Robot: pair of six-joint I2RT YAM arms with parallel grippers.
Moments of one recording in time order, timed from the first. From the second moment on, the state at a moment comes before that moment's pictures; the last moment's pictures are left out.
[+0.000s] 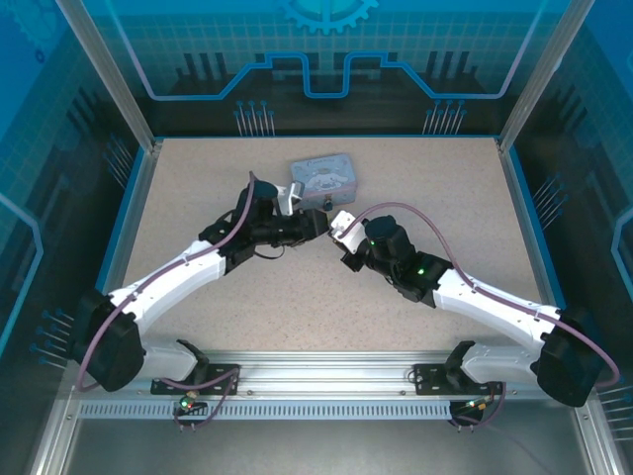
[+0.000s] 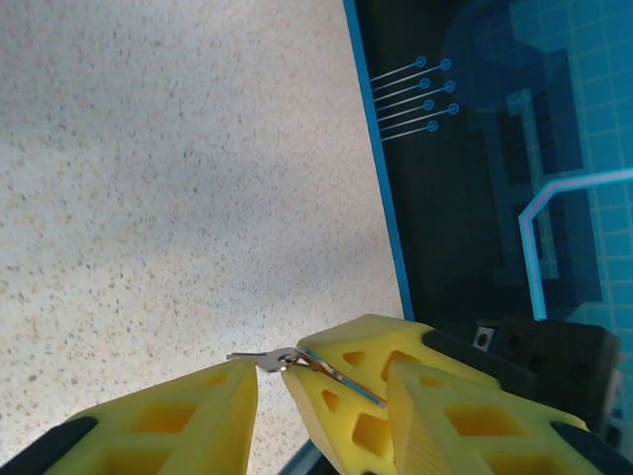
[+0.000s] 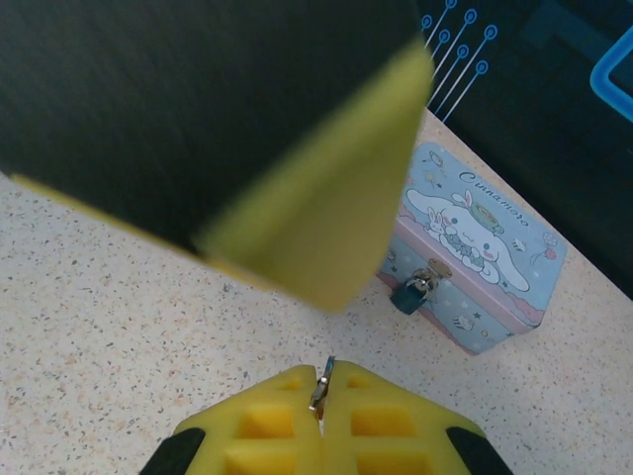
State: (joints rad) left arm -0.56 1.35 0.98 -0.13 0.49 -0.93; right arm 0.81 1.19 0.80 -0.06 0.13 -0.31
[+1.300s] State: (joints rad) left arm -0.54 1.28 0.95 -0.17 0.37 -0.94; right arm 0.76 1.28 0.88 -0.29 0.13 -0.25
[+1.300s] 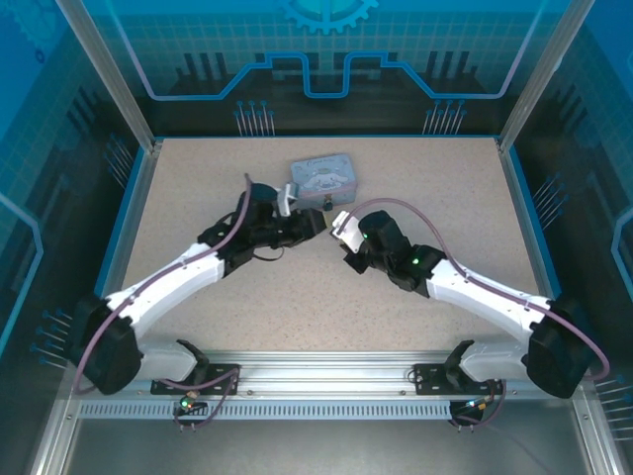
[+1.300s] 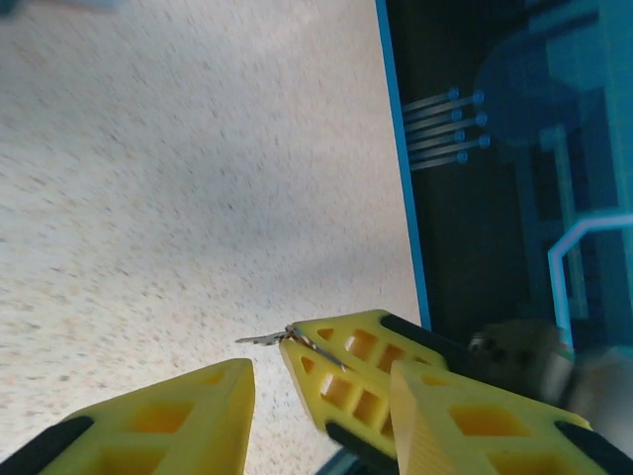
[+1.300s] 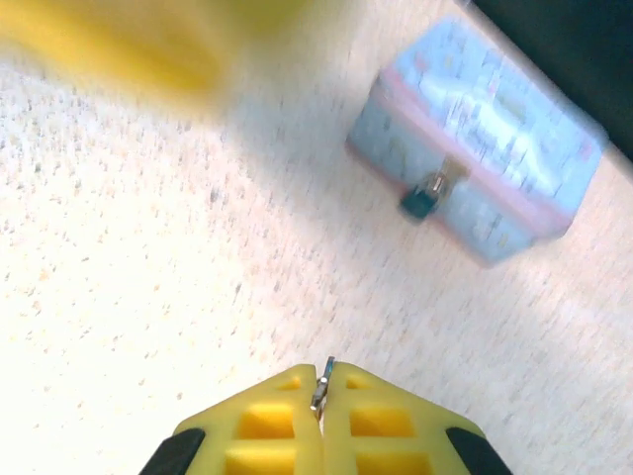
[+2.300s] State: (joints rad) left arm -0.36 1.05 0.87 -0.40 0.23 -0.85; right arm 0.68 2.00 1.42 -1.14 0.00 -0.03
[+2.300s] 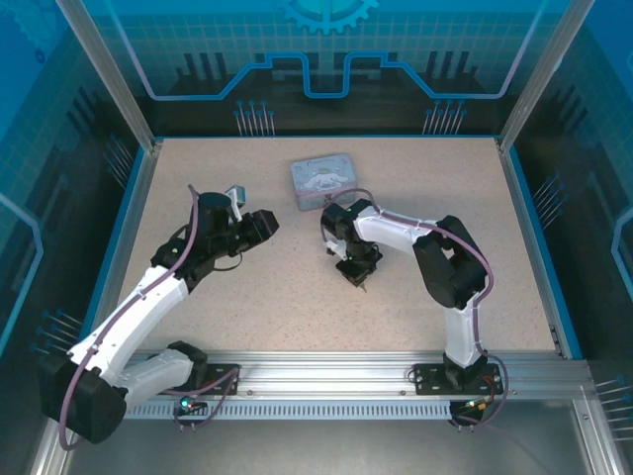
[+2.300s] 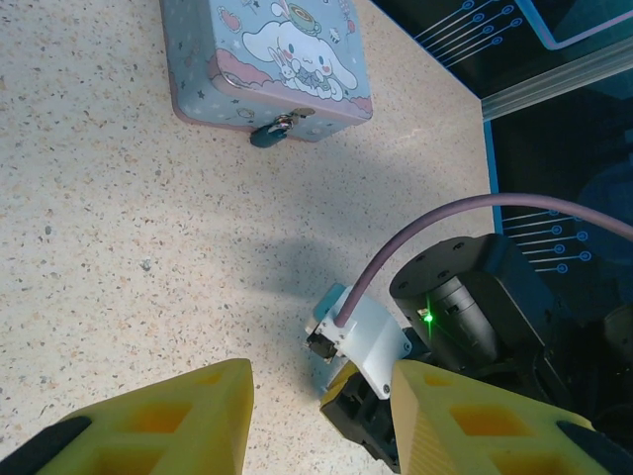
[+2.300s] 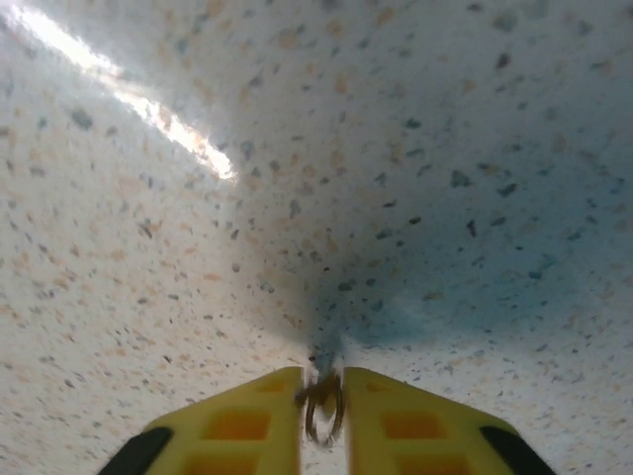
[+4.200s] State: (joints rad) left arm -0.36 1.04 0.85 -0.36 0.26 -0.82; right arm 0.47 1.64 1.03 -0.68 -0.42 0.05
